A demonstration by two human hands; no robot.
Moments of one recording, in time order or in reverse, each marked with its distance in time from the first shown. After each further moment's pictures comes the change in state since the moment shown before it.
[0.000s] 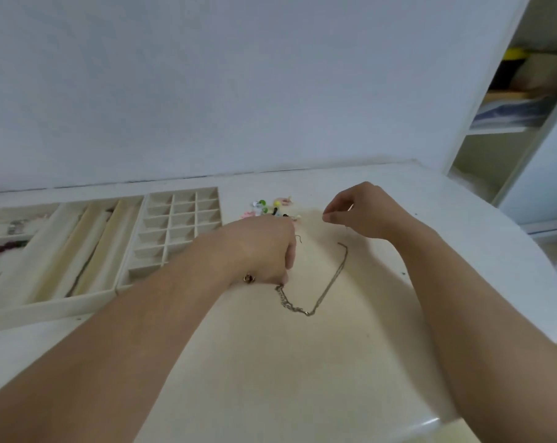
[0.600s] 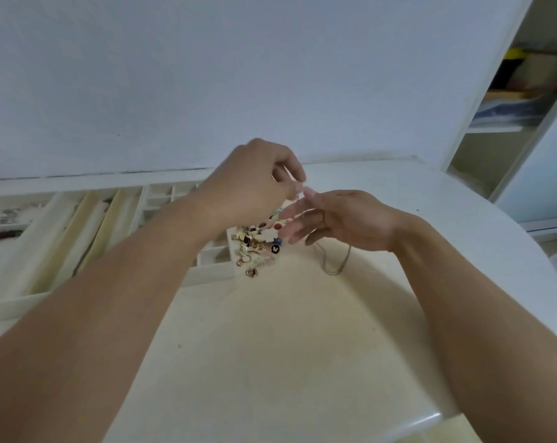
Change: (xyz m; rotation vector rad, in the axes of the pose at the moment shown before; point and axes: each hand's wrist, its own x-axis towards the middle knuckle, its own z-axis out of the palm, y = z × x) left_hand -0.011 -0.016 -0.038 -0.580 0.505 0.121; right_hand -0.024 -0.041 0.009 0.697 -0.614 -0.064
